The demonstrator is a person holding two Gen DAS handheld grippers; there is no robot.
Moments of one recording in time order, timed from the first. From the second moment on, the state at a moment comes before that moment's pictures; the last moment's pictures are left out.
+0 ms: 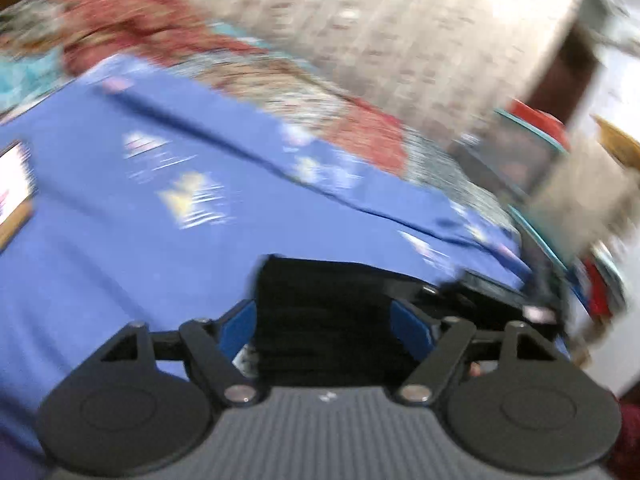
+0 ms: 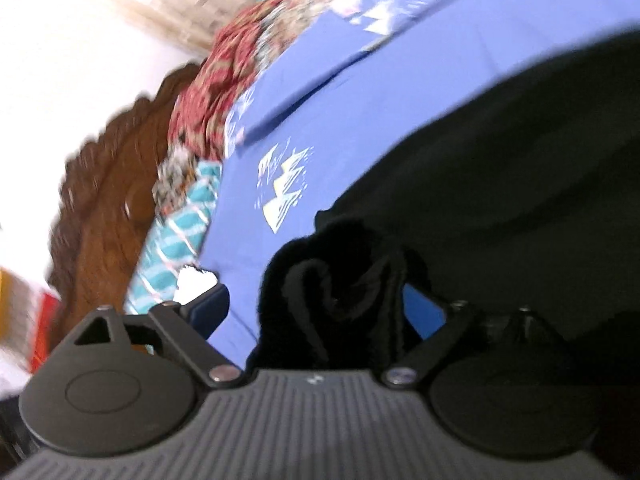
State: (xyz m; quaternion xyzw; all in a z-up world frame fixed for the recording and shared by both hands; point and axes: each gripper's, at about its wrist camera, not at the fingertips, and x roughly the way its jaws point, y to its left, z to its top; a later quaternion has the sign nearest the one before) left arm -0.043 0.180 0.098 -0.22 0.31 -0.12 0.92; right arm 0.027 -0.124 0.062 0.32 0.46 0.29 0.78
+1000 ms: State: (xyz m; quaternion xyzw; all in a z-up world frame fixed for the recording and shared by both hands) left arm 0.026 0.040 0.013 -0.01 0.45 -0.13 0.89; right arm 0.003 -0.215 0.038 0.21 0.40 0.15 0.88
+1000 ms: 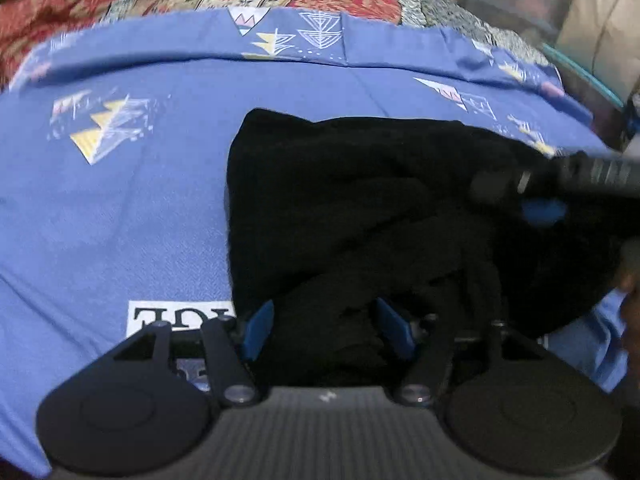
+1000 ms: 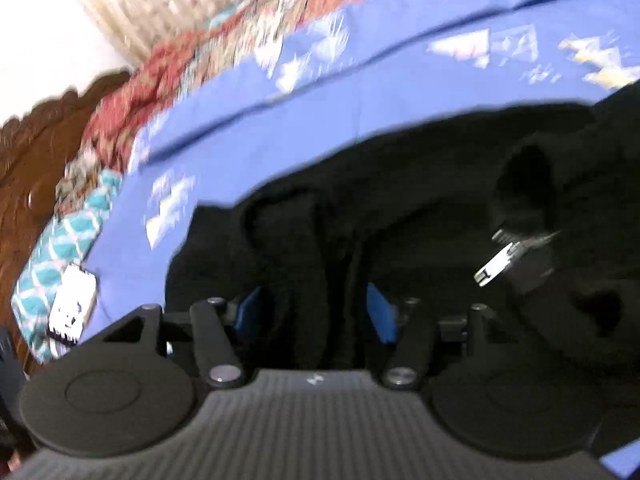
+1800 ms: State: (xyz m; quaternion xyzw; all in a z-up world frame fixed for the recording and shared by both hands) left arm 0.010 0.091 0.100 -0.11 0.38 -0.18 0.90; right arm -0.044 -0.339 0.065 0.22 0.26 0.04 0.94
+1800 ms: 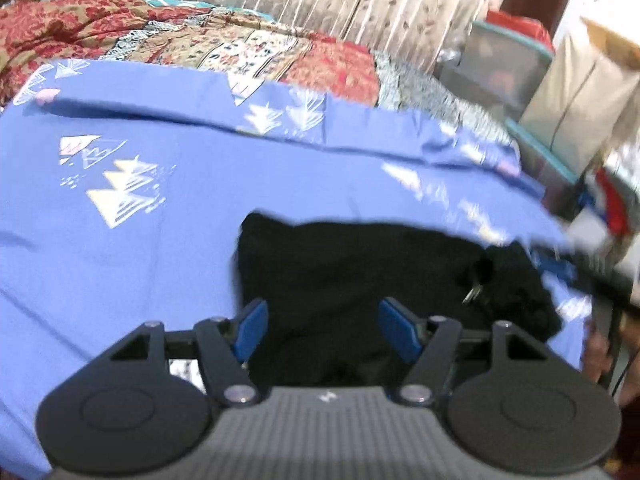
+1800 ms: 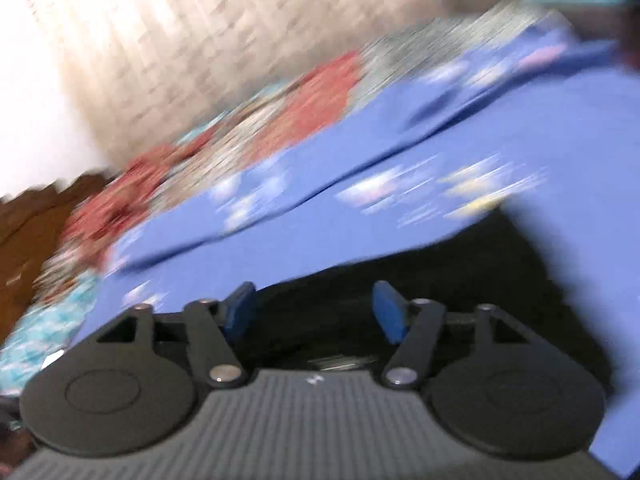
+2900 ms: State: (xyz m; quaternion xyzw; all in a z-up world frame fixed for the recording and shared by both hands) left arm 0.117 -0.086 0.155 -0.09 0.46 -0.31 0.82; right arm -0.080 -0.280 0.096 0.11 0.25 0.18 0.94
